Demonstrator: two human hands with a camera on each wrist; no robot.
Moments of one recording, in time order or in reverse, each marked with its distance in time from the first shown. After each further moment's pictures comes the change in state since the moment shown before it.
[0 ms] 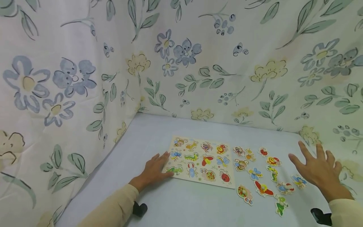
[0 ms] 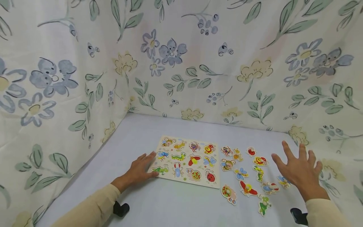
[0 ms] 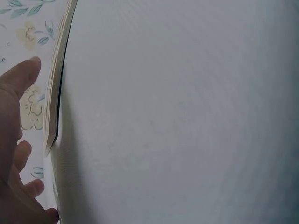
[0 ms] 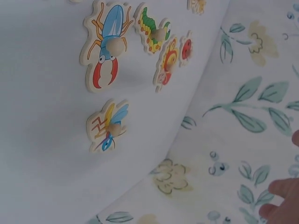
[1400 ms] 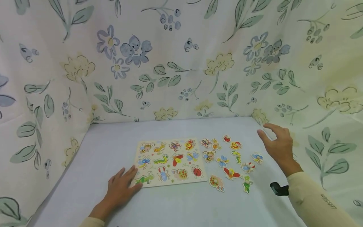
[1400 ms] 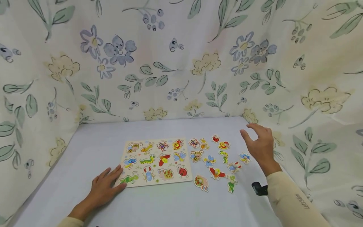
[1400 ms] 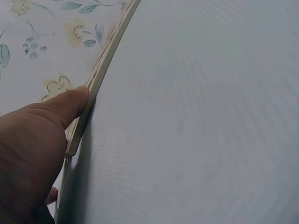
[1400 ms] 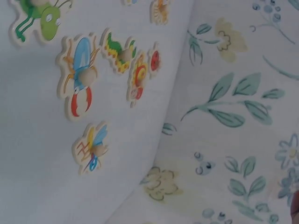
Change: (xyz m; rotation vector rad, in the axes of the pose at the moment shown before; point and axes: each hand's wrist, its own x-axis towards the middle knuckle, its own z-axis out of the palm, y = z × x) left_hand -0.001 -0.029 0.016 0.006 0.045 0.065; right_hand -0.022 -0.028 -0.016 0.377 0.607 -0.040
